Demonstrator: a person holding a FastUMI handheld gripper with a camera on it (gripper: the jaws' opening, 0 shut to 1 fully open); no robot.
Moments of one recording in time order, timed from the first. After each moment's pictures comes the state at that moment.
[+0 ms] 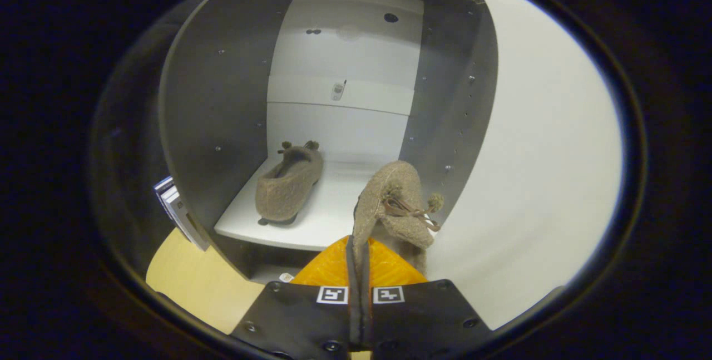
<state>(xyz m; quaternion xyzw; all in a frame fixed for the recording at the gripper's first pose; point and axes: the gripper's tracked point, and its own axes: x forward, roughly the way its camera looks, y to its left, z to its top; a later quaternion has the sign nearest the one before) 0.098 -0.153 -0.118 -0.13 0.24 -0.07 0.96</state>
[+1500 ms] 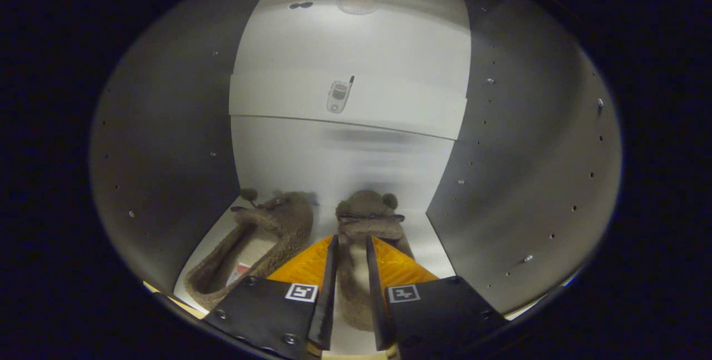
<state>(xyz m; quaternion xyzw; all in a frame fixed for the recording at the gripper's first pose) 0.263 -0.152 -0.137 -0.12 0.23 -0.04 0.96</state>
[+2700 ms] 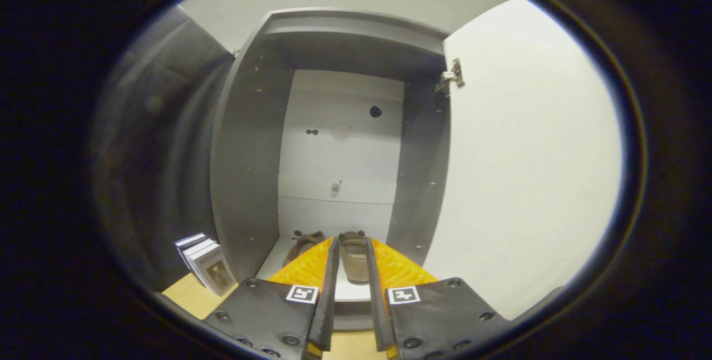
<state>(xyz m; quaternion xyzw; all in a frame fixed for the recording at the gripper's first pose) 0.021 -0.127 0.040 -0.10 0.04 -0.08 0.99</state>
